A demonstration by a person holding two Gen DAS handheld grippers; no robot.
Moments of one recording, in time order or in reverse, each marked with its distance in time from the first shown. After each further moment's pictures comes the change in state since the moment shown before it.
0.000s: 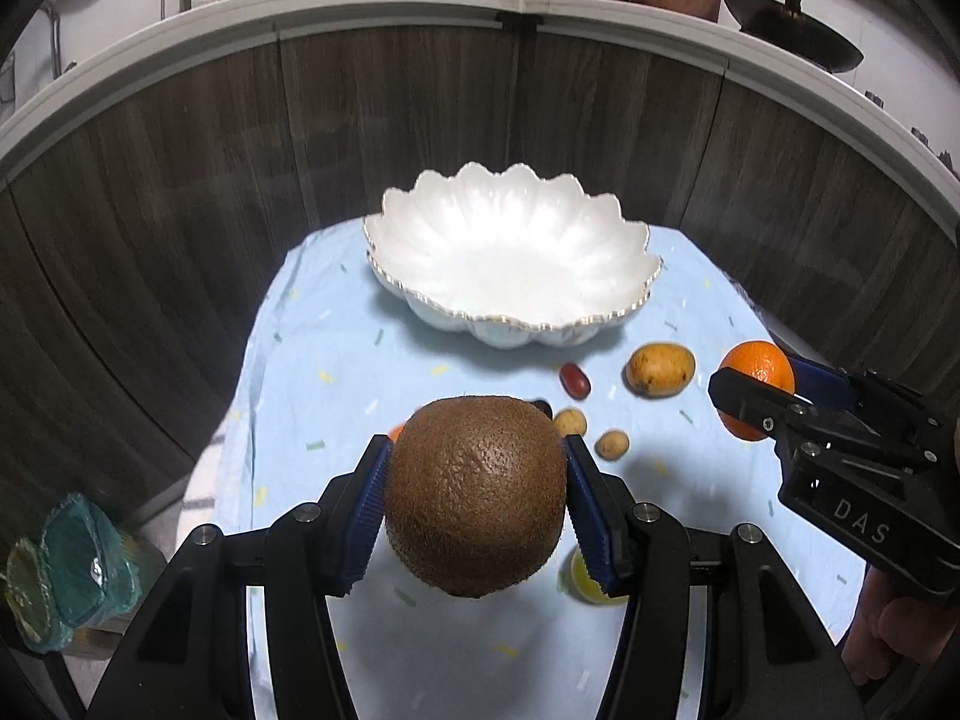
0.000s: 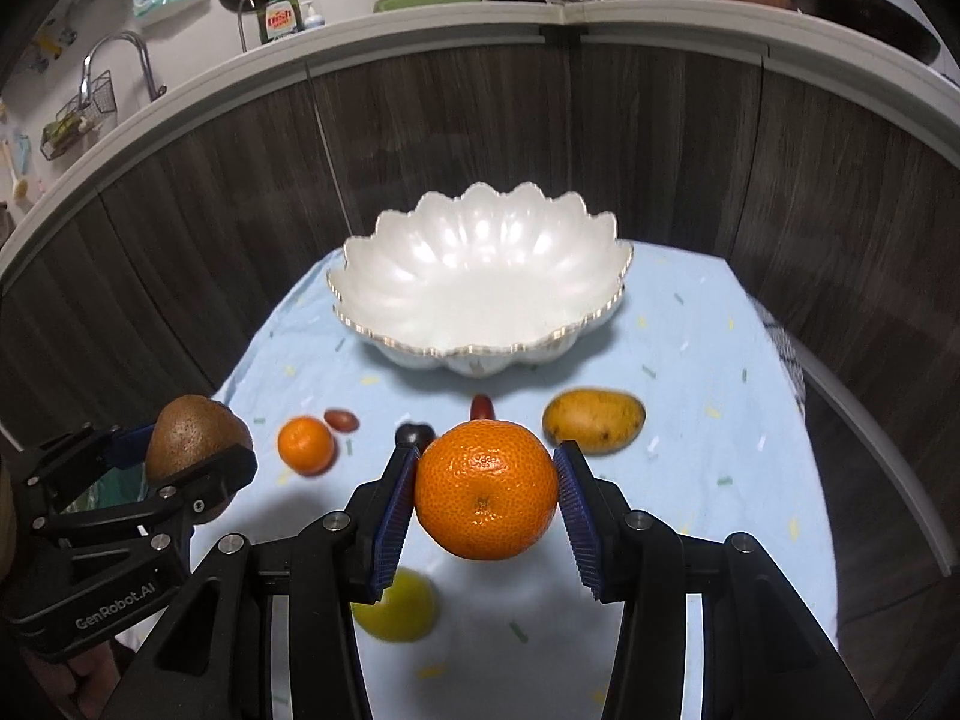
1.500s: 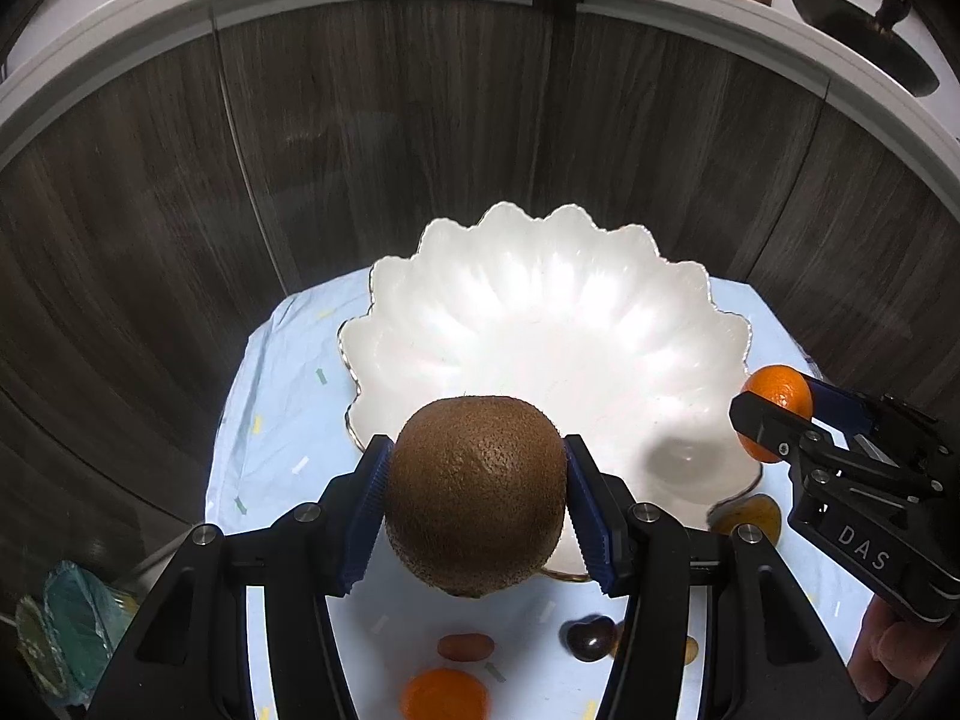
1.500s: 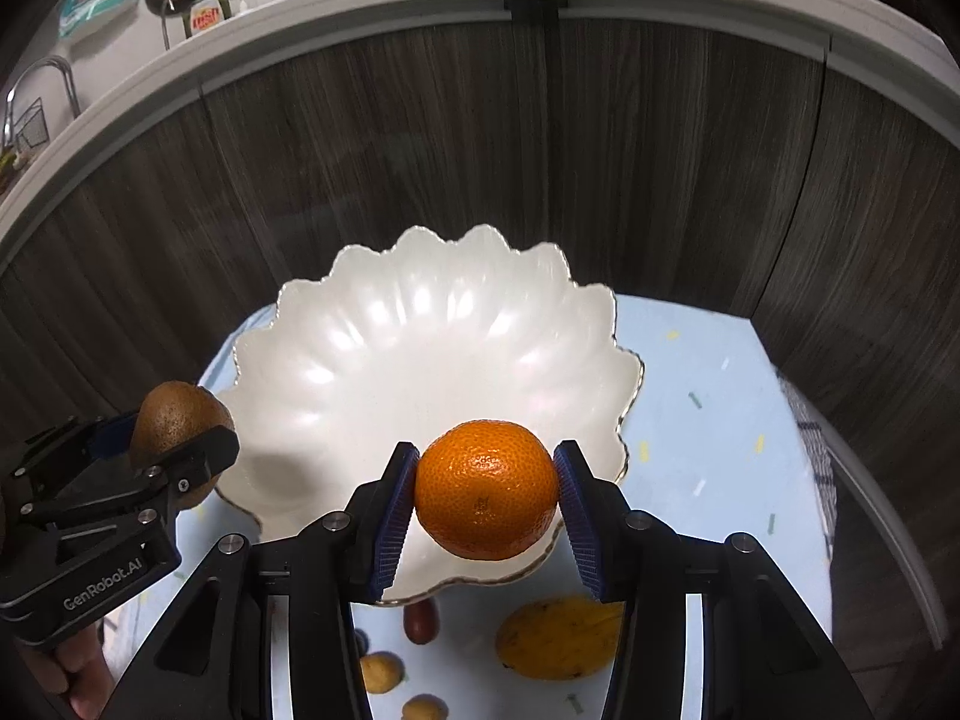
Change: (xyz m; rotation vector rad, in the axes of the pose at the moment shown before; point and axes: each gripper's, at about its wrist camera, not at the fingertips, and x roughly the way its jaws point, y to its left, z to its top) left arm 0.119 0.016 0.113 -0.006 0.055 0.015; right arm 0.115 -0.030 0.099 0.046 0.071 -0.051
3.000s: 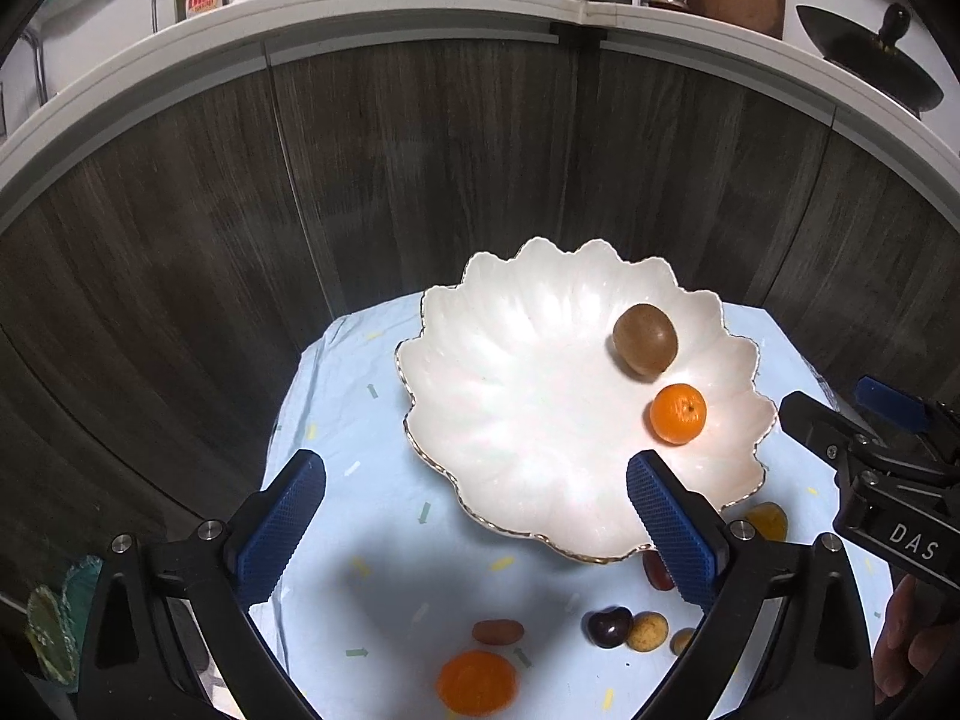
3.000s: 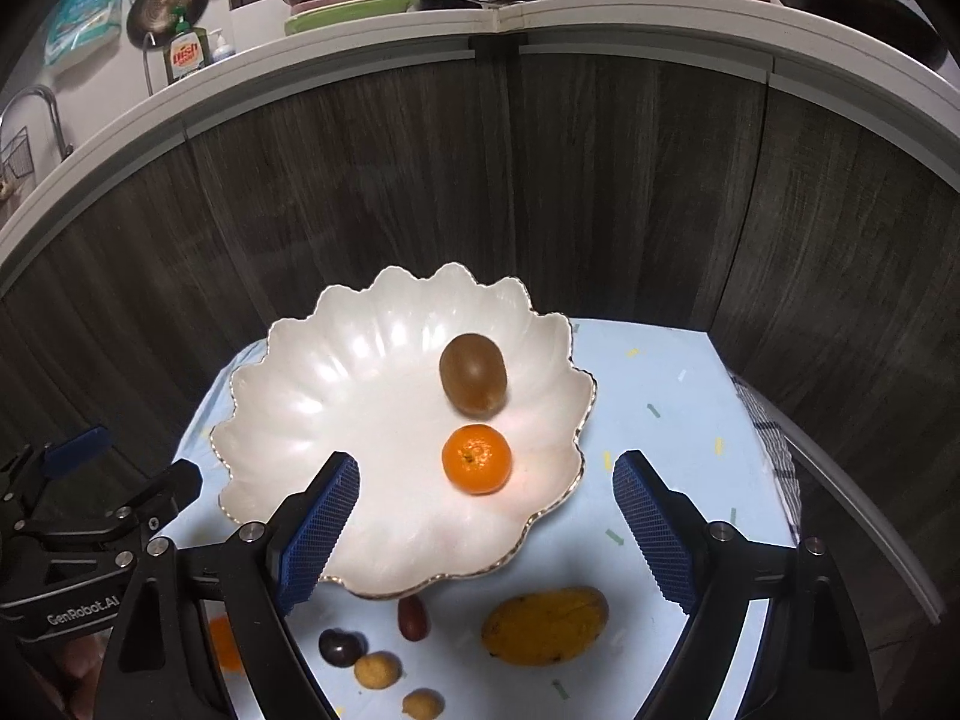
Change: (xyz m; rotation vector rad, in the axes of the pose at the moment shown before) left arm -0.038 0.008 -0.006 -0.009 -0.075 0.073; right arm -0.038 -0.003 0.001 0.046 -0.081 -0.054
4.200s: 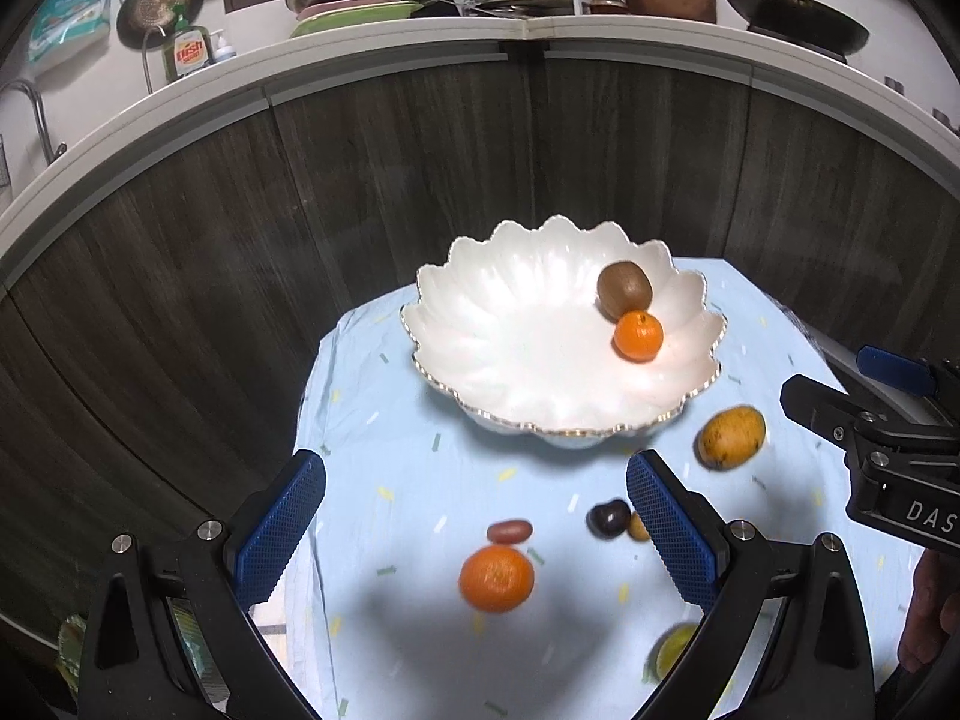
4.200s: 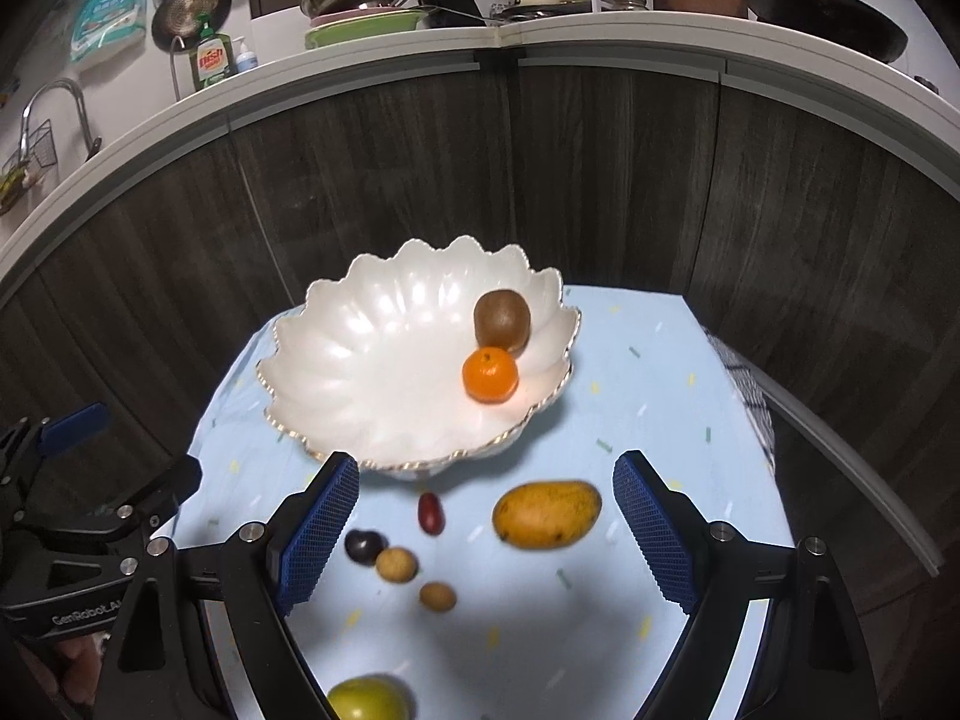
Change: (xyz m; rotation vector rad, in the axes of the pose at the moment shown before) left arm -0.060 -0.003 -0.060 0.129 -0.054 0.003; right arm -0.065 0.009 -0.061 0.001 -0.021 0.001
